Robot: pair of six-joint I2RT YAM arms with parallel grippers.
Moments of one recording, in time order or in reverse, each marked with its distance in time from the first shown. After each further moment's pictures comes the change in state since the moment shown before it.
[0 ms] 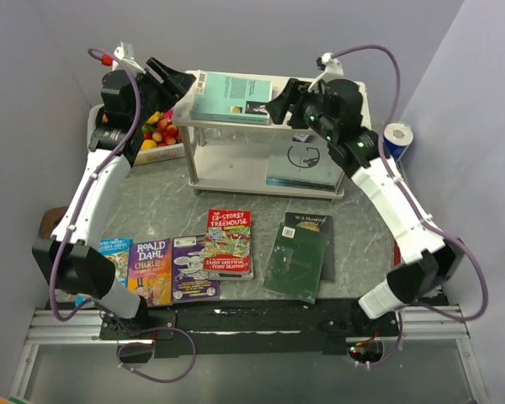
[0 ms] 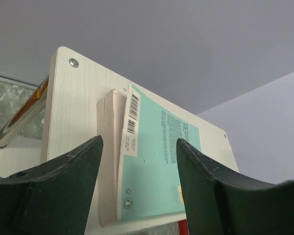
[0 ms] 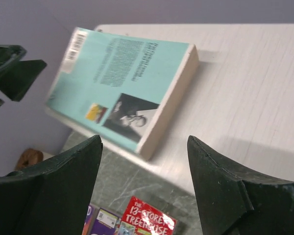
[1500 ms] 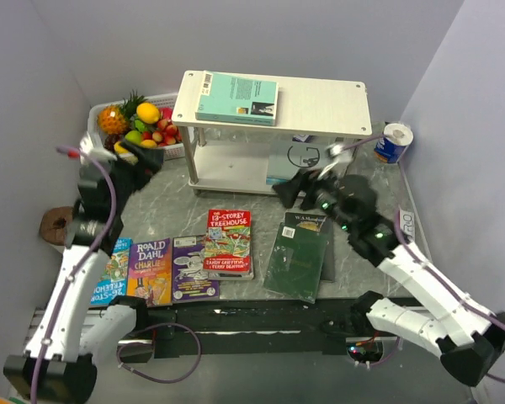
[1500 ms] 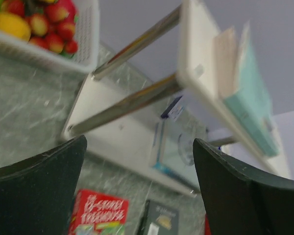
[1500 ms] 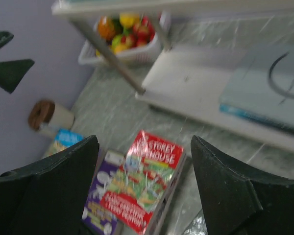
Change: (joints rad) left arm 0.063 -0.573 -0.605 -0.105 -0.207 -0.024; right arm 0.136 -0.561 -0.734 0.145 0.084 0.066
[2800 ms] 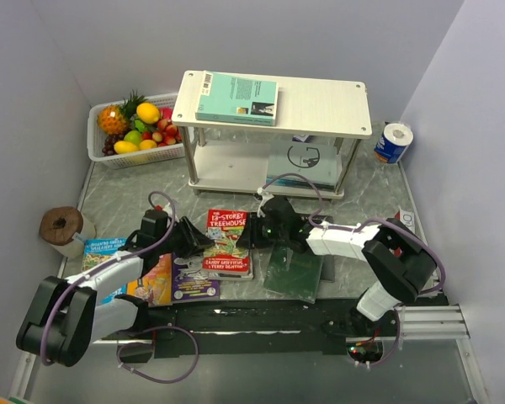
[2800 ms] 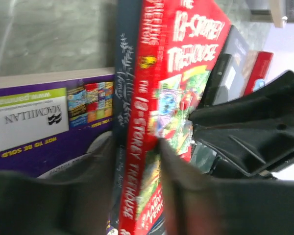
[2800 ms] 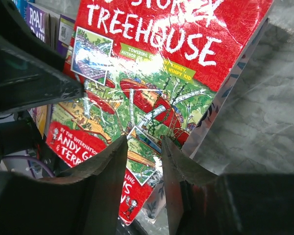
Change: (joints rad) left arm -0.210 0.167 -0.727 0.349 0.481 -0.074; right arm 0.205 0.647 -0.253 0.381 -0.291 0.193
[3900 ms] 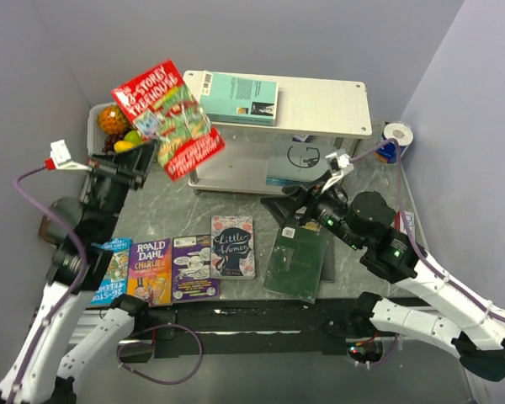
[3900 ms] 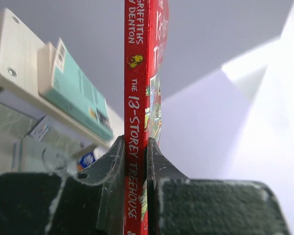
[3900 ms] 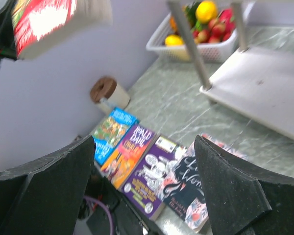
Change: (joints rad) left arm -0.016 -0.489 0.644 -0.095 -0.468 -0.155; right arm 0.086 -0.758 0.251 -0.344 0.325 -0.192
